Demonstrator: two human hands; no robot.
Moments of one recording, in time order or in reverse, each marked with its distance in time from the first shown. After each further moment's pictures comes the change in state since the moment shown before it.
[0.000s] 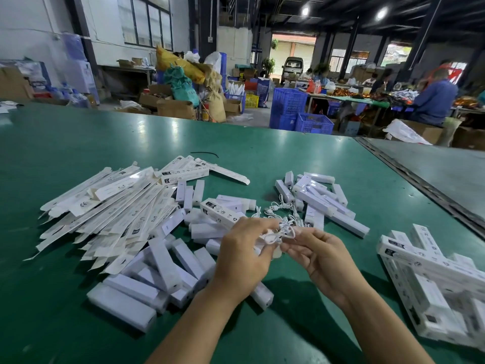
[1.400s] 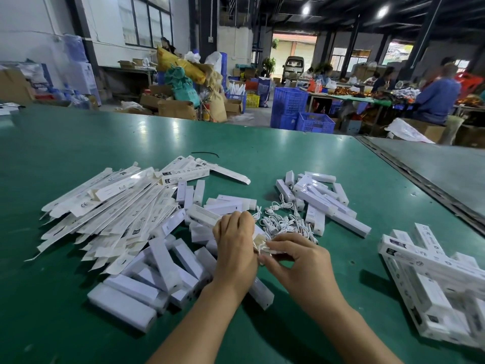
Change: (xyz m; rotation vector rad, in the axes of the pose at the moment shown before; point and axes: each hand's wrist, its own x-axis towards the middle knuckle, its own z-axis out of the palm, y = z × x) left_hand -0.001 -0.017 0.012 0.362 -0.073 -0.170; right_hand -0.014 0.030 0.024 -1.103 0.085 -0.752
